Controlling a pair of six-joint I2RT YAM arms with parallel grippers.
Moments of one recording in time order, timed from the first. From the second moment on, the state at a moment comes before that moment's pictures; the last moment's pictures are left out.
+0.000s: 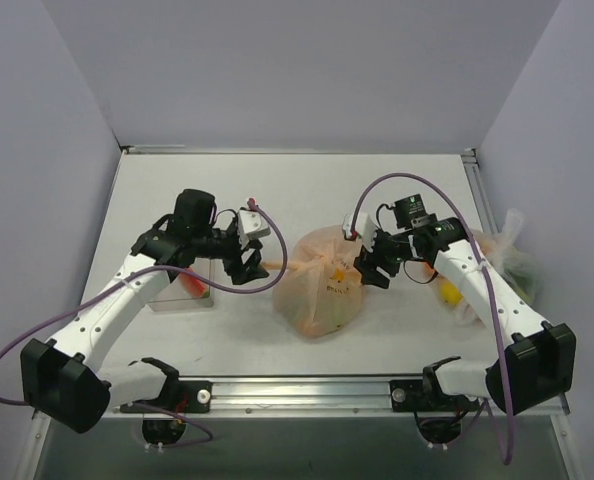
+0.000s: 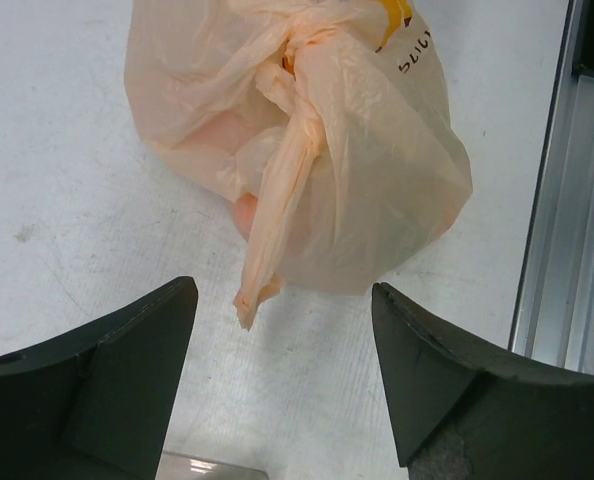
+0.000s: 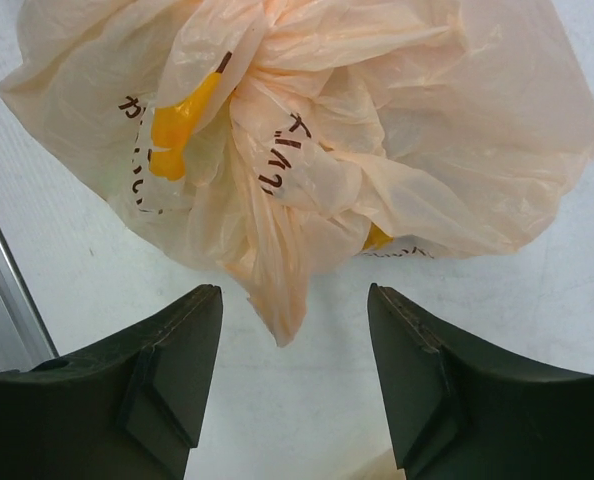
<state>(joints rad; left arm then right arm) -0.45 1.20 1.05 -0.58 0.71 0.49 0.34 1.26 1.06 -0.86 -0.51 -0.82</state>
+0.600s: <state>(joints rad) -0.55 1.41 1.09 -0.57 0.65 0.74 0.41 1.35 1.05 -0.85 -0.41 -0.84</state>
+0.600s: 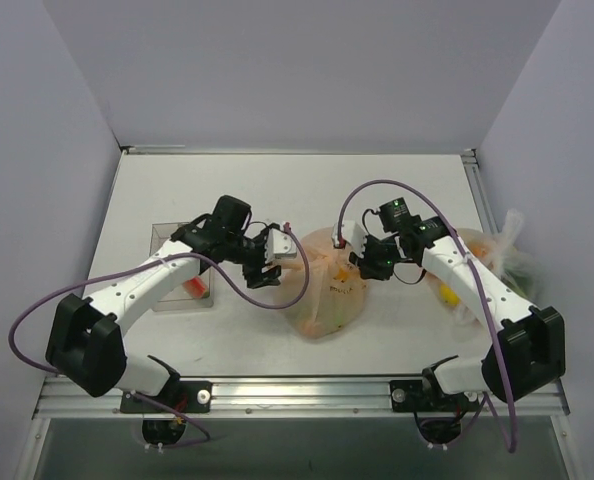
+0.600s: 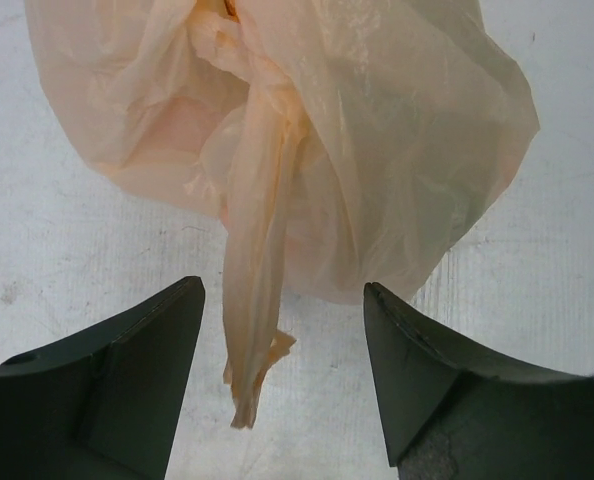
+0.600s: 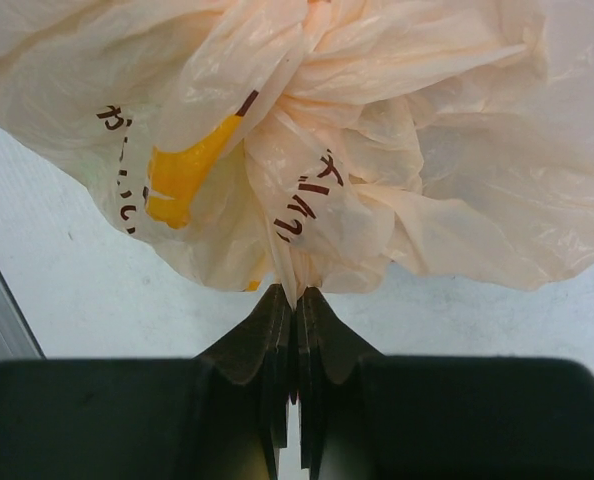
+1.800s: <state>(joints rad) -0.46 1.28 0.86 -0.40 0.54 0.77 0.20 1.29 0.89 -0.64 -0.56 -0.99</state>
